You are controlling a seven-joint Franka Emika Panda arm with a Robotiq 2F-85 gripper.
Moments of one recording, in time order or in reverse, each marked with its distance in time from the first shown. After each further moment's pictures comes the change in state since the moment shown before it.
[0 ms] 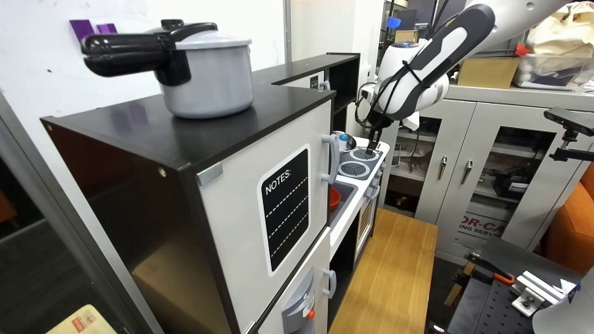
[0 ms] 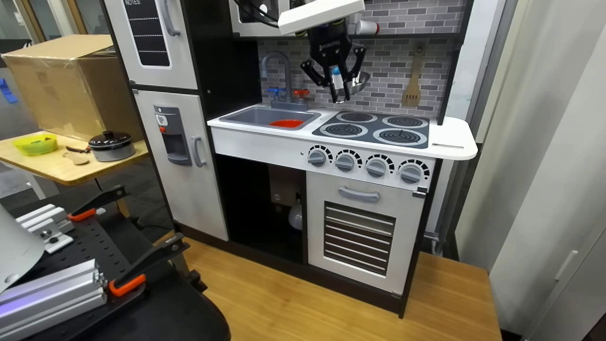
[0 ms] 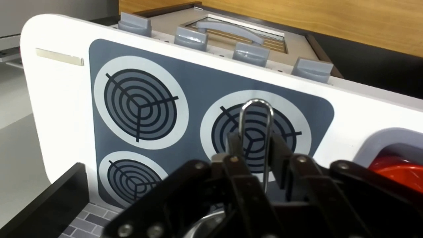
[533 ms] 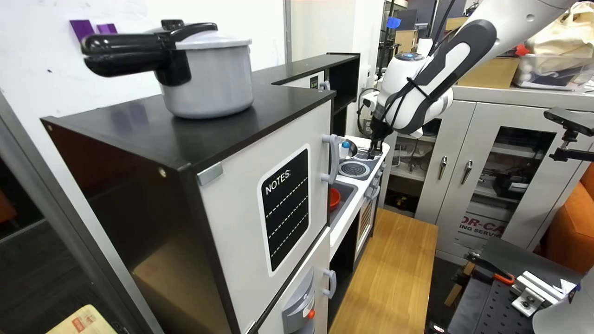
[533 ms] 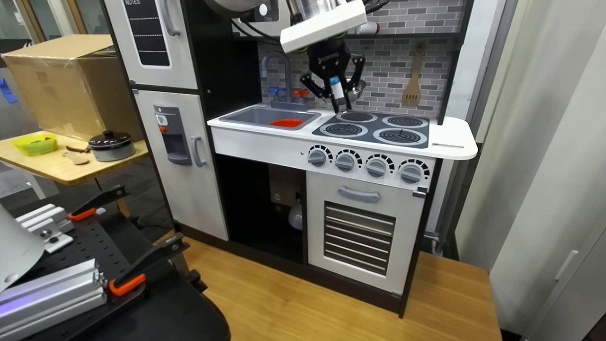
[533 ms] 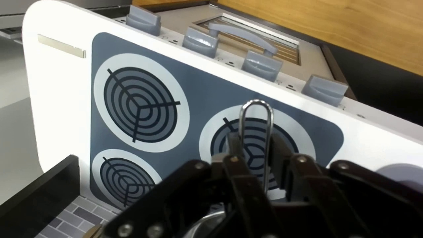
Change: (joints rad) arm -0.011 0.023 -0.008 -0.057 -0.088 0.128 -0.035
